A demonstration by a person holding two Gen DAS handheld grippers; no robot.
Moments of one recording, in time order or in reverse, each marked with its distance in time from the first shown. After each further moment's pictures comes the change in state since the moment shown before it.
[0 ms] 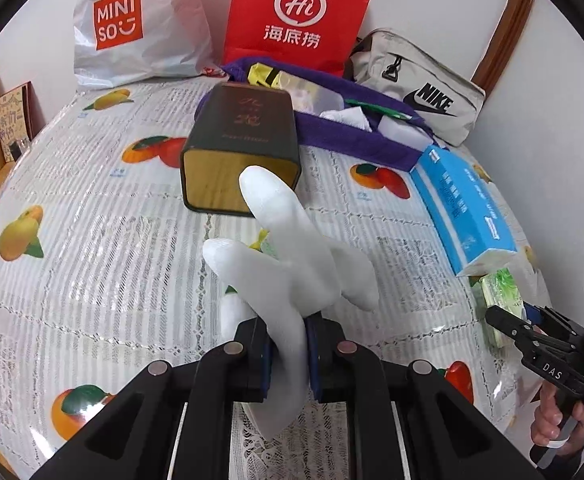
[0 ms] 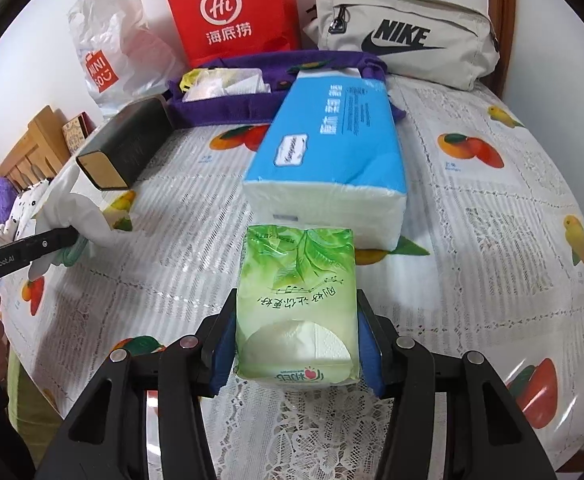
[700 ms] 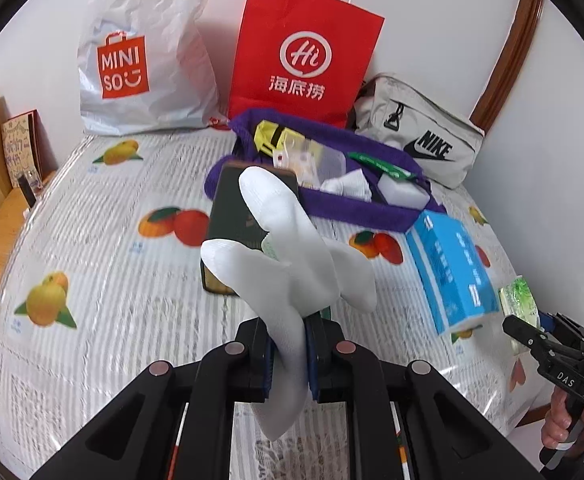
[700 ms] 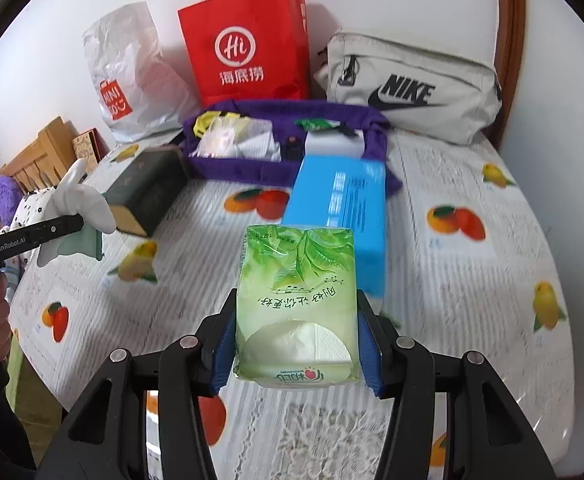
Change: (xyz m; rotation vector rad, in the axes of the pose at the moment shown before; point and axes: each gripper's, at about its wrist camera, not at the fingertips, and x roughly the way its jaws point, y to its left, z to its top) left arm -0.030 0.003 0.058 -0.016 -0.078 0.001; right arm -0.043 0.005 0.052 -0.050 -0.069 -0.008
